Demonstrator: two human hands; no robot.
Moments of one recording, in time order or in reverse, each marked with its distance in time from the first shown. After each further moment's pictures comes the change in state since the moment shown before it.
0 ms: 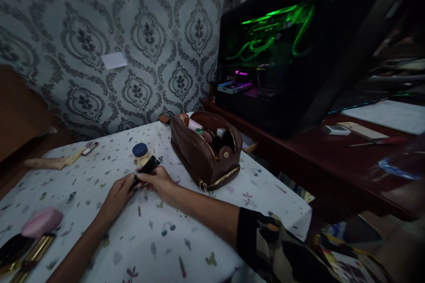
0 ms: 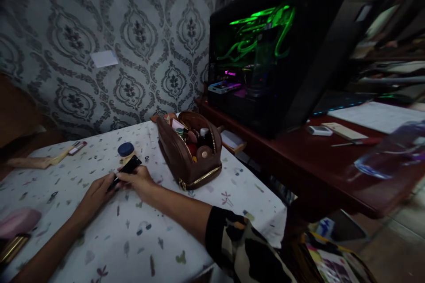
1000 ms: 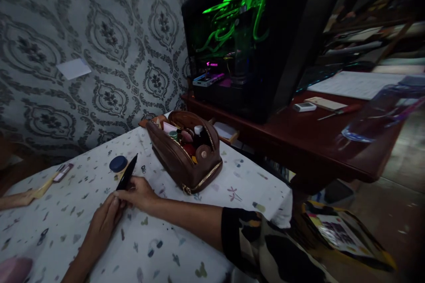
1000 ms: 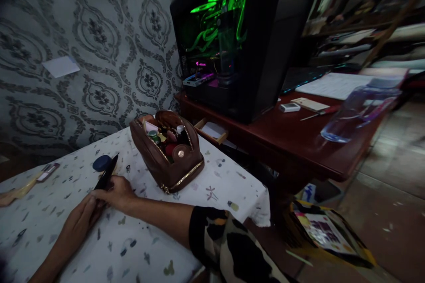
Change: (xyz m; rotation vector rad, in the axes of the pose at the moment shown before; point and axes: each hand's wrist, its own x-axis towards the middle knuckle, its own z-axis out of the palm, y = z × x) left_hand 0.004 -0.026 0.005 0.240 -0.033 0.190; right_hand 0.008 0.007 -0.009 -0.272 0.014 -0.145
